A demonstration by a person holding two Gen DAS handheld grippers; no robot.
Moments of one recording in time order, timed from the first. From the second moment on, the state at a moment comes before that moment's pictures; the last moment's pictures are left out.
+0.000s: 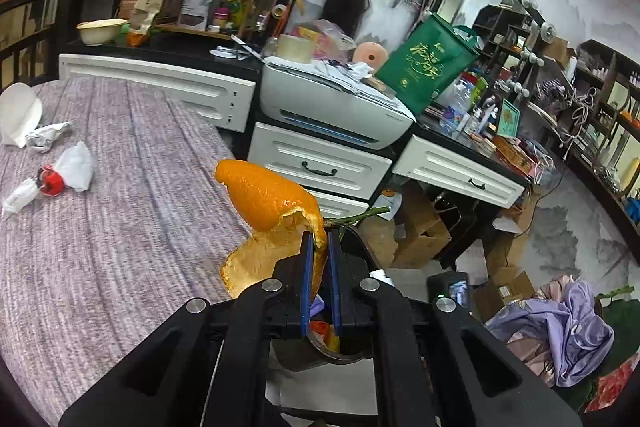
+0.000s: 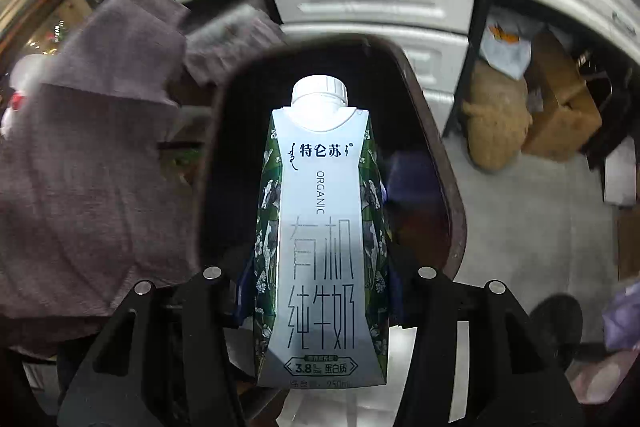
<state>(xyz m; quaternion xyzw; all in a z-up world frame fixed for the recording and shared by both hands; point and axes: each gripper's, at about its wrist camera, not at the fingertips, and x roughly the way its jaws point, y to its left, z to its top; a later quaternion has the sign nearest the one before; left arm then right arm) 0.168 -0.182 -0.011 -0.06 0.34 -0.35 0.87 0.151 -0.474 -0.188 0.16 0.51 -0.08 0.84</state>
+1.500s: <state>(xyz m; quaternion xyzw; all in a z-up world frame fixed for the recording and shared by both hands) 0.172 -0.356 -0.126 0.07 0.48 -0.42 0.77 0.070 -0.550 -0.135 0.24 0.41 -0.20 0.86</state>
